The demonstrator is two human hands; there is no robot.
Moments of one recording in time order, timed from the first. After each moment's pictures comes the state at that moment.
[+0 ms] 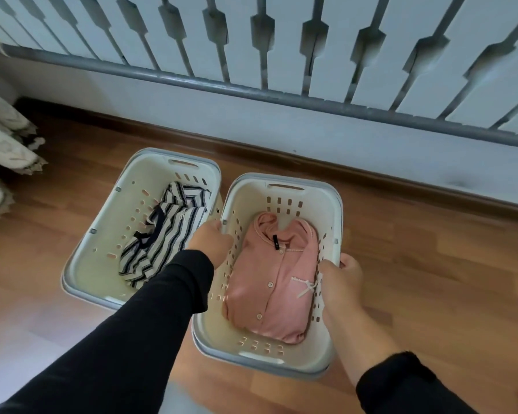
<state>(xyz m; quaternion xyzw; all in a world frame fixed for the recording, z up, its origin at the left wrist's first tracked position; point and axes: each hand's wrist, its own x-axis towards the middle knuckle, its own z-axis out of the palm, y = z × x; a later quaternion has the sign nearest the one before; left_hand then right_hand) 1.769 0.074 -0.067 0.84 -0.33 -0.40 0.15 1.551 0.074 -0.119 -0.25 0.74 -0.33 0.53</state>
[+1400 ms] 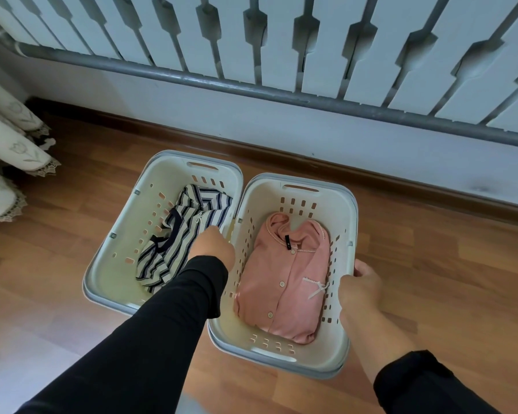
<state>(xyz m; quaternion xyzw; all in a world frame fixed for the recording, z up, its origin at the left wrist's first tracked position) 1.814 0.080 -0.083 0.88 -0.35 -0.32 0.04 1.573 0.074 -0.153 -0.25 0.77 -0.31 0.49</state>
